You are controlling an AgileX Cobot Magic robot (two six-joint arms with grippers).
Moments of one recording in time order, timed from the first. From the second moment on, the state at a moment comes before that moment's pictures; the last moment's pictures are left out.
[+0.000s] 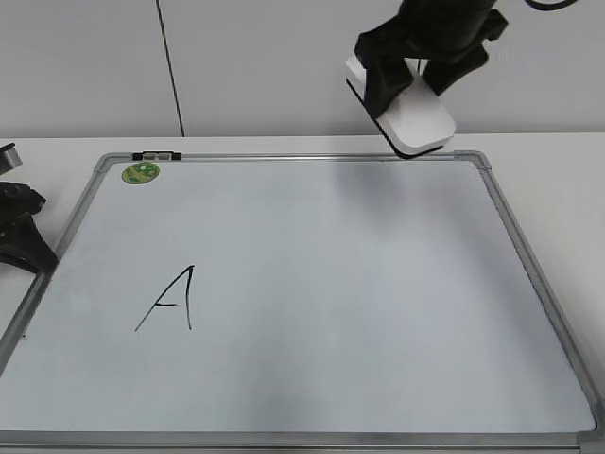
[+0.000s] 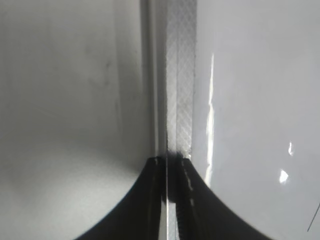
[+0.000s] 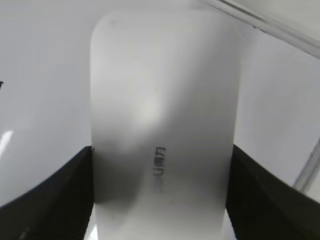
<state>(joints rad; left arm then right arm) 0.22 2.20 -1.48 -0.58 1.06 0.53 0.36 1.97 -1.98 0.06 1.24 -0.13</state>
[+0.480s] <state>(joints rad) 0.22 2.20 -1.48 -0.58 1.06 0.53 0.24 1.70 -1.46 0.05 1.22 -0.08</state>
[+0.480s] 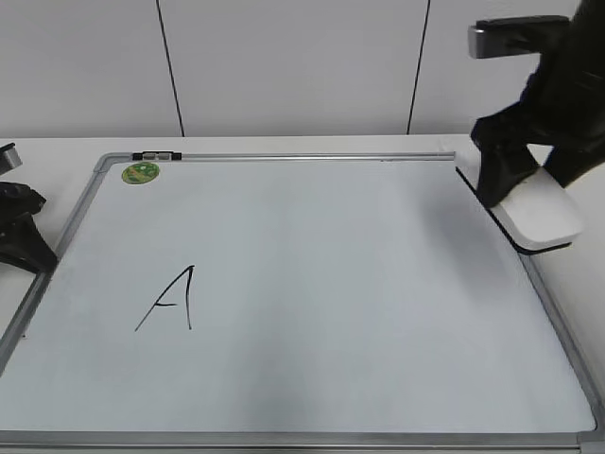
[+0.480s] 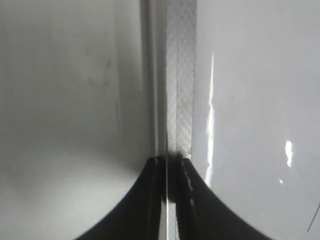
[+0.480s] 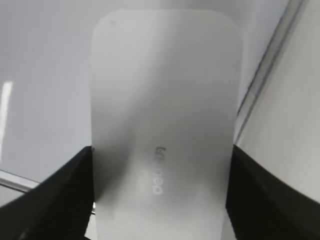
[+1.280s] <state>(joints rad) 0.22 2.20 -1.48 -0.58 1.06 0.53 0.03 2.01 -1.43 0.13 0.99 -0.04</state>
